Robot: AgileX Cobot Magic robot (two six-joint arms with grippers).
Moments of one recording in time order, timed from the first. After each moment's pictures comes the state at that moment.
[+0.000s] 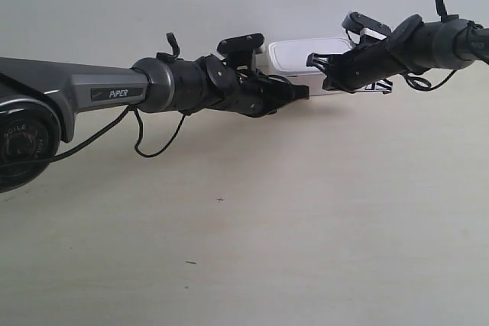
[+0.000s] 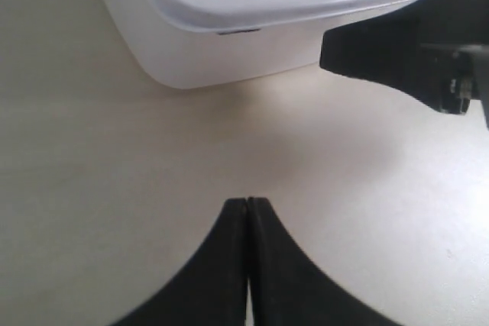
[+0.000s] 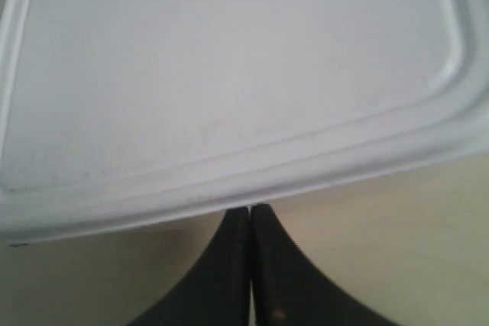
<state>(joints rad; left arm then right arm) -0.47 2.49 -1.91 -0.76 0.15 0.33 0.09 2.49 -1.90 0.71 0.40 -0.31</state>
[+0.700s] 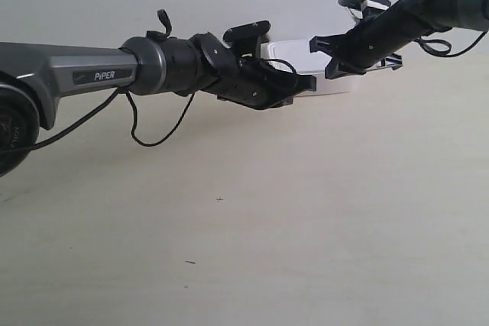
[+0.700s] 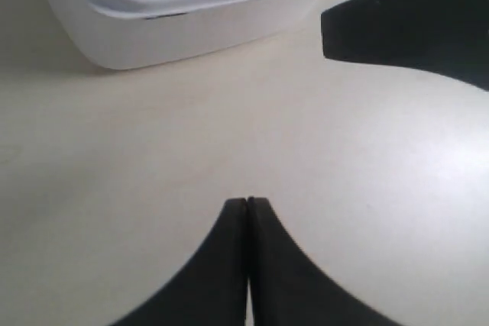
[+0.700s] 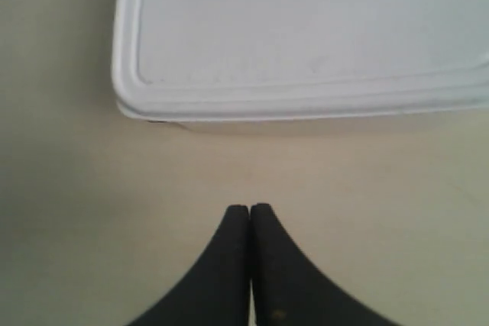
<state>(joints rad) -0.46 2.42 -1.91 -0.76 0.31 0.33 0.09 2.34 -1.90 0.55 0.69 -0.30</state>
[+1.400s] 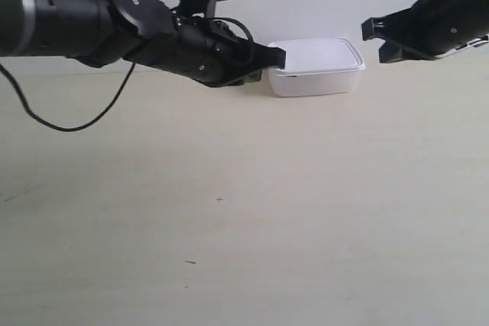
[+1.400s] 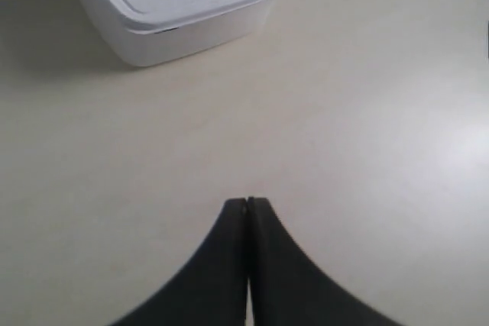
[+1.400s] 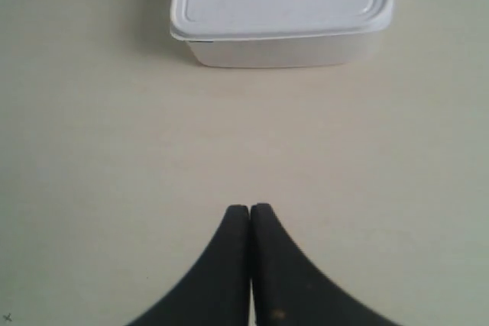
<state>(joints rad) -0.46 1.93 -1.41 -0.75 0.26 0.44 0.08 1.71 -1.24 0.52 0.52 -0.43</state>
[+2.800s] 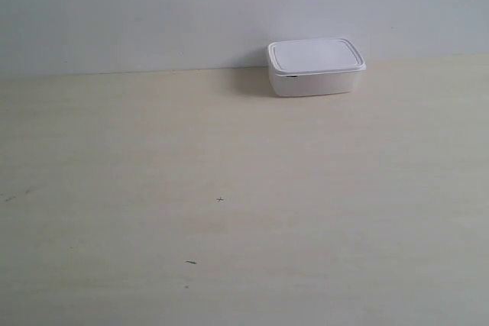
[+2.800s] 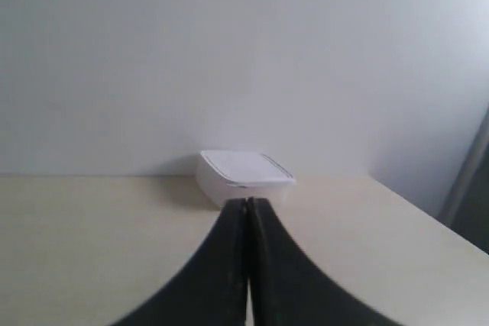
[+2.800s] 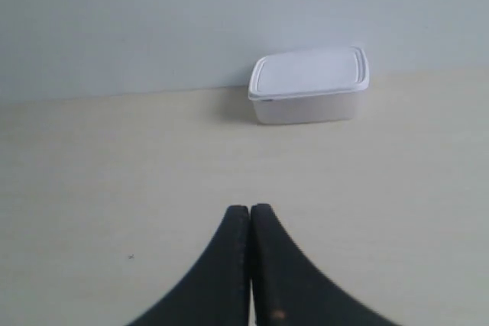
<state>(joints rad) -0.49 0.35 -0.17 -0.77 -0.20 0.44 0.08 0.49 -0.45 0.63 0.45 -0.46</state>
